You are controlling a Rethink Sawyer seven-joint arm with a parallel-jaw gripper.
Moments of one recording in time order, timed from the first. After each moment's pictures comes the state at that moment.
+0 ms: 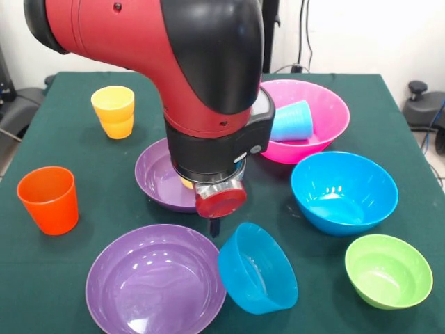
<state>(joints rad) -0.15 -0.10 -0.30 0.74 0.29 1.10 2.66</state>
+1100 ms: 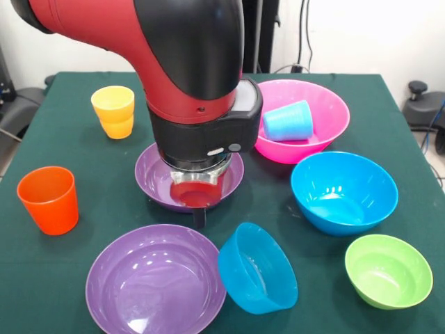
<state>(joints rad) -0.13 -0.10 -0.43 0.80 0.46 1.10 2.95</state>
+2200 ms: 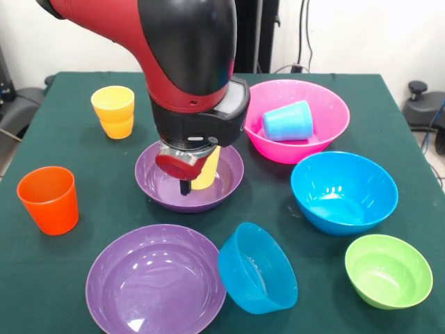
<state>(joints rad) -0.09 -0.11 -0.52 0.95 0.48 1.10 3.17</state>
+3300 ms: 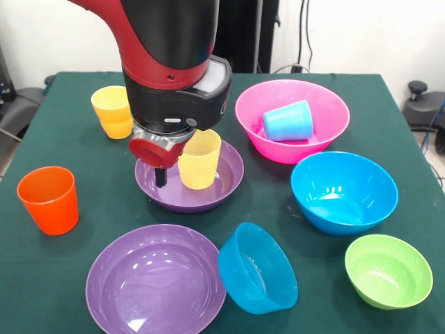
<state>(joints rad) -0.11 -0.16 -0.52 0.92 0.42 1.10 3.17</state>
